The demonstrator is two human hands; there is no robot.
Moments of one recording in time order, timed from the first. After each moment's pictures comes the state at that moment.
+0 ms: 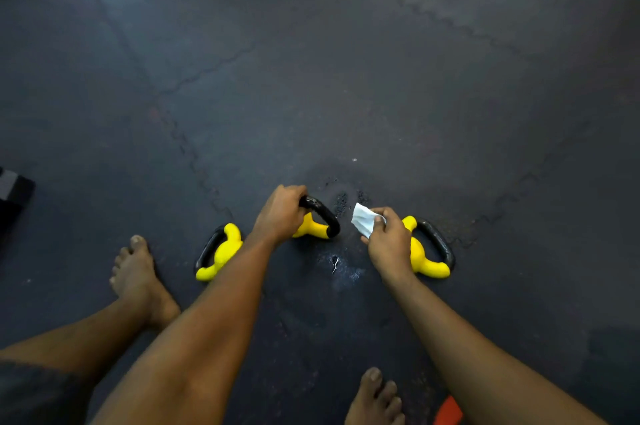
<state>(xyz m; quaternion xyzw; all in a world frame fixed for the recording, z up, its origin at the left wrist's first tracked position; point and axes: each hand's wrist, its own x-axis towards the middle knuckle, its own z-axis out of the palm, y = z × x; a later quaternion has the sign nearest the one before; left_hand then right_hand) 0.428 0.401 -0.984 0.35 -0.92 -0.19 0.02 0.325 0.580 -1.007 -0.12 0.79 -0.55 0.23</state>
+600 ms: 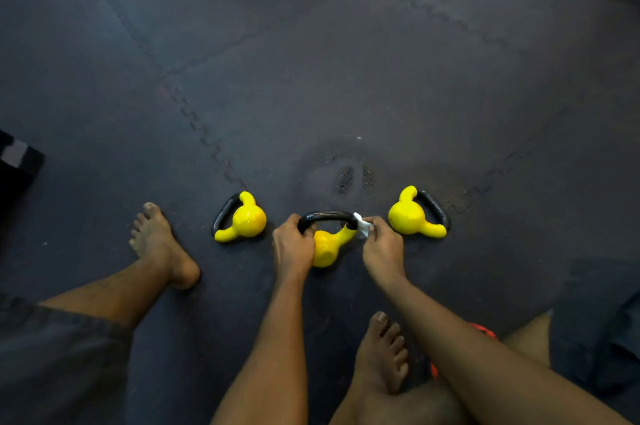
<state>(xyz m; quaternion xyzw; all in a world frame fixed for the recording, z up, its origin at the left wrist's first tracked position) 0.521 0.523 -0.996 0.56 -0.72 -0.37 0.17 0.406 0.634 -1.005 -0.21 0.85 -0.44 0.20</state>
